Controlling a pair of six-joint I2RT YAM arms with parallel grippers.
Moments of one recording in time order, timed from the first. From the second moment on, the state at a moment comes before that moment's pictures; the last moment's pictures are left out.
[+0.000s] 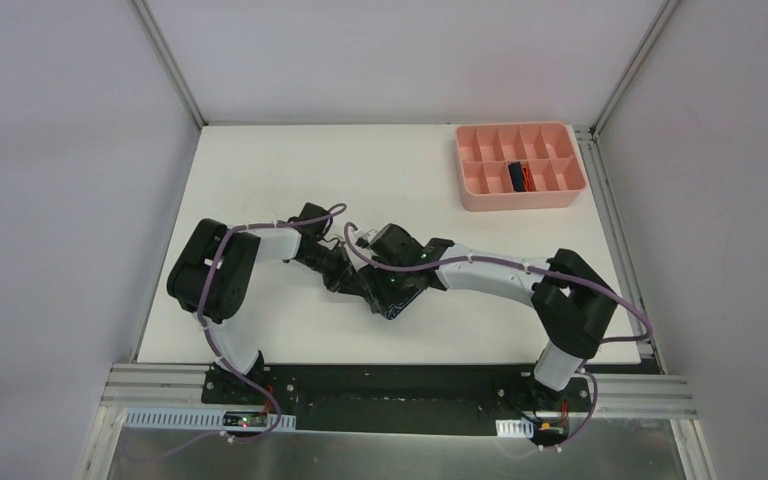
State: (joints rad) left arm -0.37 1.77 0.83 -0.36 0.83 -0.99; right arm 1.00 1.70 1.11 -0.46 -0.14 0.37
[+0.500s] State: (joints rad) left arm -0.37 1.77 0.83 -0.36 0.83 -0.99; right arm 1.08 1.80 1.19 -0.53 -0.04 0.33
